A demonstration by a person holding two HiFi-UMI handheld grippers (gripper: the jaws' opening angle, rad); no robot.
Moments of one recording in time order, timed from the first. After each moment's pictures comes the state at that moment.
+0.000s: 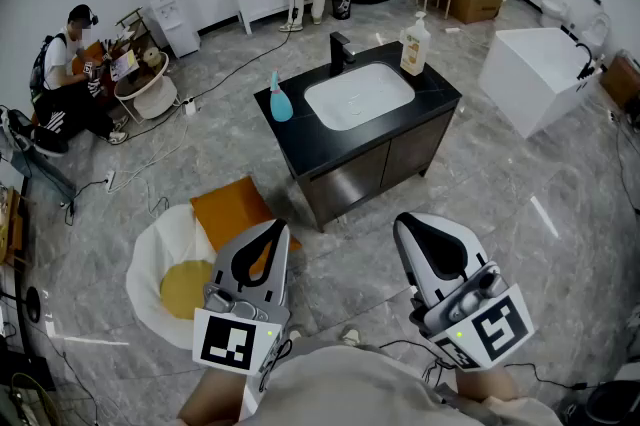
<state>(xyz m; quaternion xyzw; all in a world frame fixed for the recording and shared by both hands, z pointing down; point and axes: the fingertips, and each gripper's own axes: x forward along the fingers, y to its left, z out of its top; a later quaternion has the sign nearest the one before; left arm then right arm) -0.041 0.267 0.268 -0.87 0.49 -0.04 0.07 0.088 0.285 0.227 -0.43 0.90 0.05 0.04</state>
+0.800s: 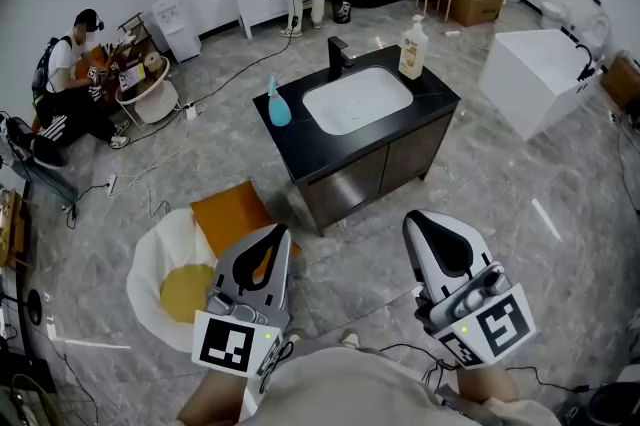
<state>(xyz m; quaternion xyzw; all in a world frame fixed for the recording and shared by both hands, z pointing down) -0.032 0.264 0.269 -0.87 0.48 -0.04 0.08 0.117 0.275 0.228 -0.45 0.89 0.04 0.04</state>
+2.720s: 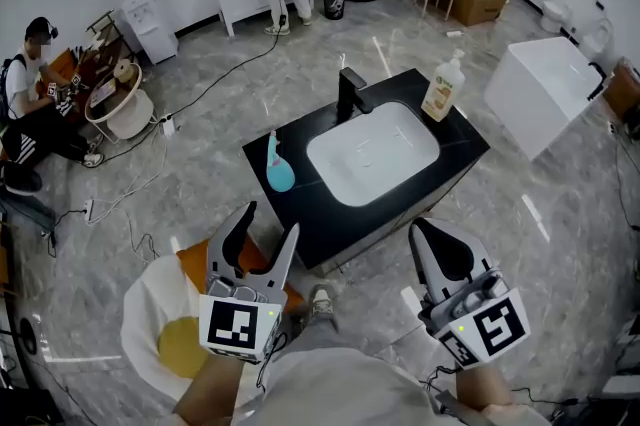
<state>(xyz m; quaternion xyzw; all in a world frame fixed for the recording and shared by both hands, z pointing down) -0.098 -0.108 0.315 -0.87 0.49 -0.07 0.06 0.070 -0.066 0.271 -0.49 0.87 0.01 -0.02</state>
